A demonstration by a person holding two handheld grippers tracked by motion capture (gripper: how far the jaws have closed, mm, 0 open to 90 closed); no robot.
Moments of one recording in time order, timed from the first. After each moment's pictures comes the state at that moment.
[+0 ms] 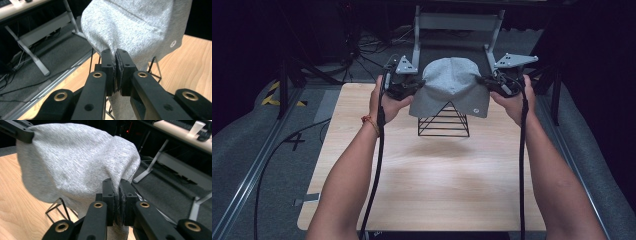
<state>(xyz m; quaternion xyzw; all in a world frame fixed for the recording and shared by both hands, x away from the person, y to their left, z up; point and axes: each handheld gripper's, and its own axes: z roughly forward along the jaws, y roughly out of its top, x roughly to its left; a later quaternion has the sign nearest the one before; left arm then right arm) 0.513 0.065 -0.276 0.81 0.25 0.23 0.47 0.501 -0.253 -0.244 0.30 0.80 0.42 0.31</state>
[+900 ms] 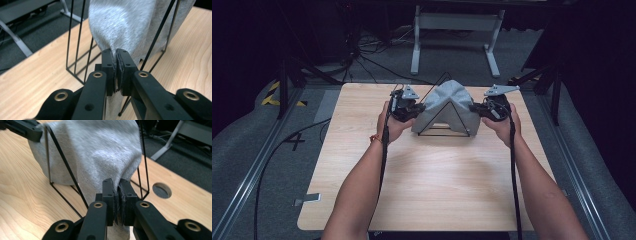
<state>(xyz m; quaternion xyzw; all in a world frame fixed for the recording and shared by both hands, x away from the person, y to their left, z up) 0.524 0.057 -0.374 0.84 0.27 0.18 0.44 0.511 -0.261 -0.348 0.34 0.82 0.40 0.23</state>
